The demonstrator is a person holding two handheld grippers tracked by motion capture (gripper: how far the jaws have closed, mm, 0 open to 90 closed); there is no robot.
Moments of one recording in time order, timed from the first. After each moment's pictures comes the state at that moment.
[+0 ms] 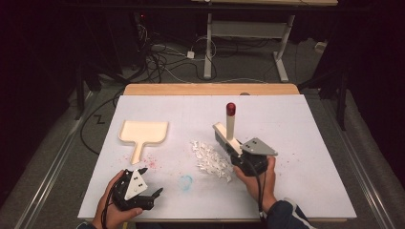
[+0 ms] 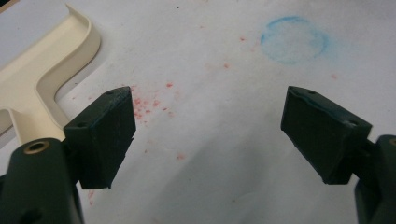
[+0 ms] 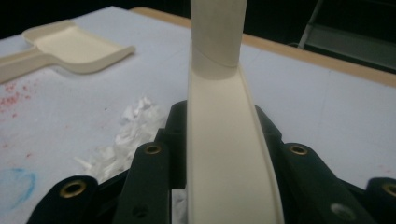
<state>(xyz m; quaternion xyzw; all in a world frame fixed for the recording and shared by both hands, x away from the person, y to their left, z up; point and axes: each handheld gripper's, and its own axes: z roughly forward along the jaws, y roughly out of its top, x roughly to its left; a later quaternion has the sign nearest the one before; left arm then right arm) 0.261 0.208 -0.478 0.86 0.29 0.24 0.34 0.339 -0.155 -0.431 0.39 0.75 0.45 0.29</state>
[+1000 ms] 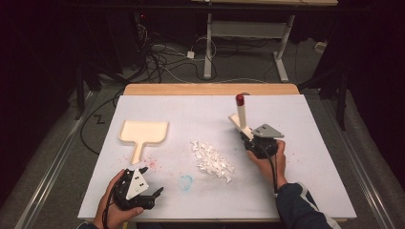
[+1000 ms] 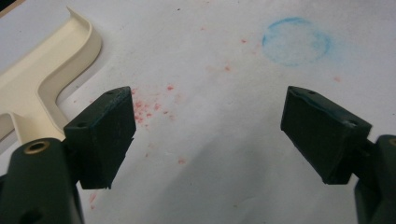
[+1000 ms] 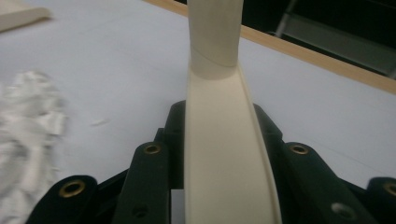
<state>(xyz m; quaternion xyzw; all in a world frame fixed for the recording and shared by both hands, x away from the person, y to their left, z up) 0.263 0.205 -0.478 0.86 0.29 0.25 0.34 0.403 -0.193 -0.456 0.38 0.77 0.40 0.32</state>
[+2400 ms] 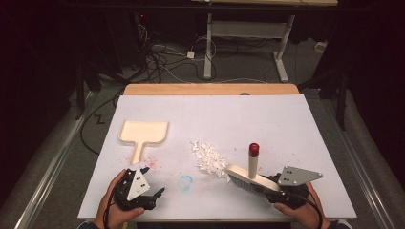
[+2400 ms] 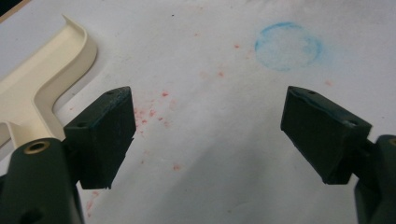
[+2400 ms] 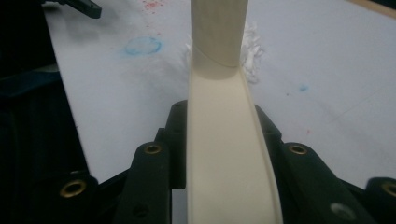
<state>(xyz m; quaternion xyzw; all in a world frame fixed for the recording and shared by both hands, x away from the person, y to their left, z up) 0.262 0.202 -0.477 0.86 0.28 0.25 0.34 0.277 -0.246 -0.434 0.23 0.85 0.45 0.15</state>
